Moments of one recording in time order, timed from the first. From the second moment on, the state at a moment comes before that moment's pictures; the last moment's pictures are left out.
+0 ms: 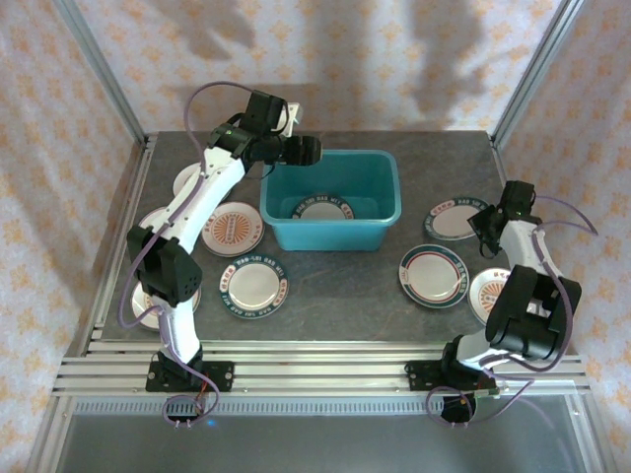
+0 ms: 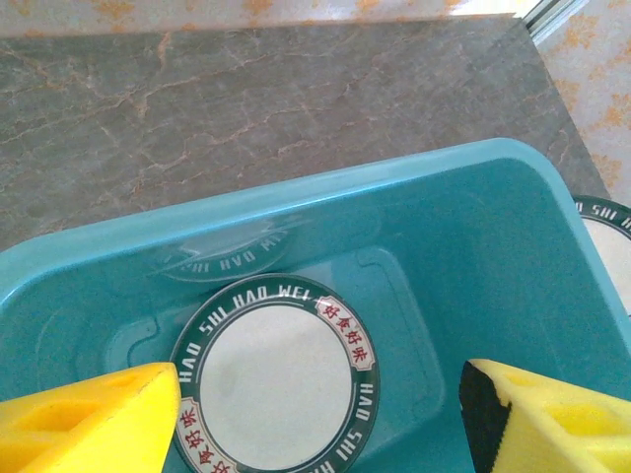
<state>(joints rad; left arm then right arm) -0.37 1.90 2.01 -0.85 0.20 -0.31 -0.36 1.44 0.96 -0.52 -0.10 0.67</state>
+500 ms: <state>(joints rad) -0.37 1.89 2.00 -0.83 0.21 -0.31 -0.36 1.36 0.95 -0.53 -0.15 0.70</state>
